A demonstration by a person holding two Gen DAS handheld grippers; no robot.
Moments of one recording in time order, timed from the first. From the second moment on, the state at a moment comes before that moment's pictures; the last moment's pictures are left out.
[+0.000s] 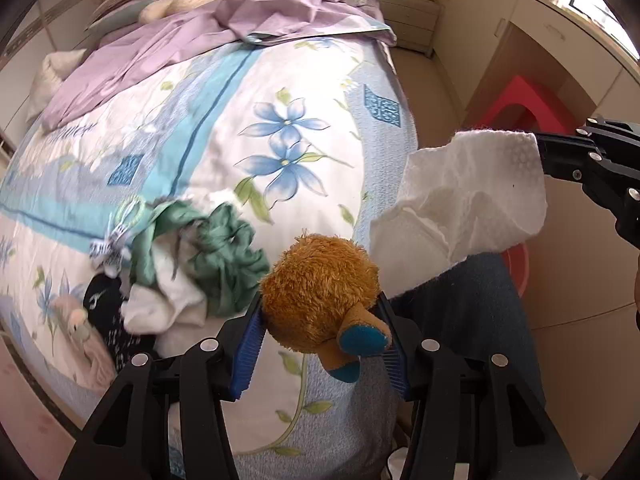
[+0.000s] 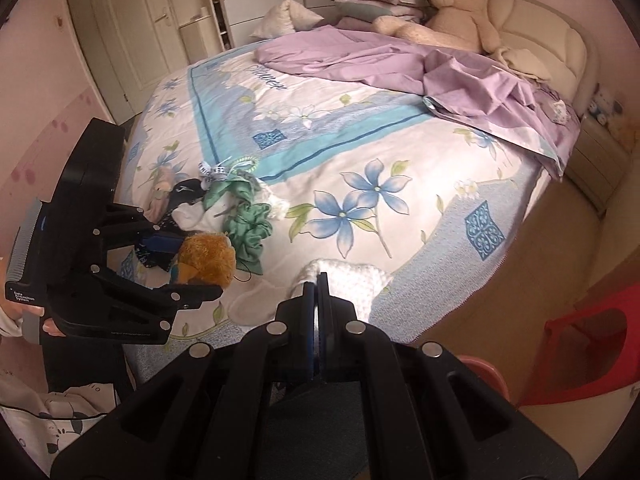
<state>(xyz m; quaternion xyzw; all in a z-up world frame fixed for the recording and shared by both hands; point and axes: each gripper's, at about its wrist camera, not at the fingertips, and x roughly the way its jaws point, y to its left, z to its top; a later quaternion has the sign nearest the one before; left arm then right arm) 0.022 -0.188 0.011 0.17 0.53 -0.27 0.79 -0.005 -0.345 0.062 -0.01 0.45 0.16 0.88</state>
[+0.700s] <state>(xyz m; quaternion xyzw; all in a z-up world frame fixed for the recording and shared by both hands) 0.019 -0.350 0.036 0.25 0.48 -0.38 0.76 -0.047 -0.484 0.051 0.08 0.43 -0.02 0.90</state>
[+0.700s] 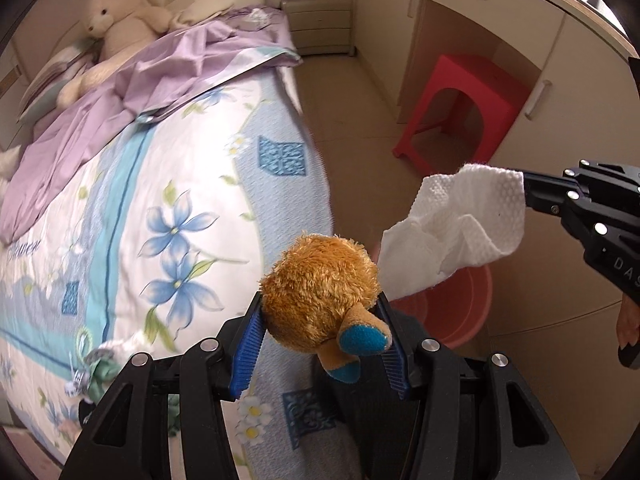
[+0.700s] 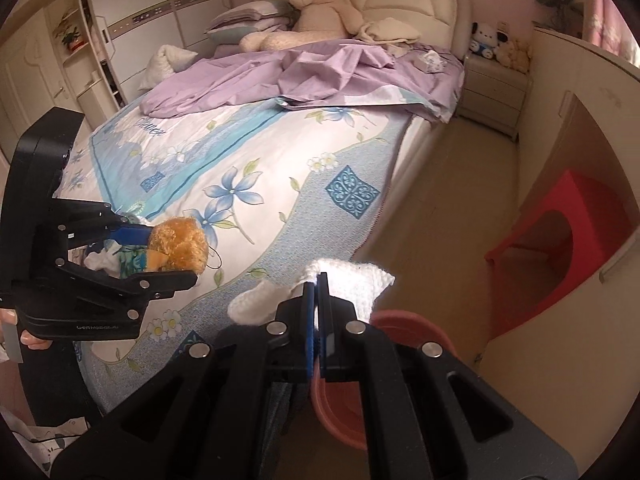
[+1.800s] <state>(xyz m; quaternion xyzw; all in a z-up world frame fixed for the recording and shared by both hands) -0.064 -0.503 -0.051 0.36 0.48 -0.44 0.66 -0.132 -0.593 -0.044 0.19 0.47 -0.15 0.85</state>
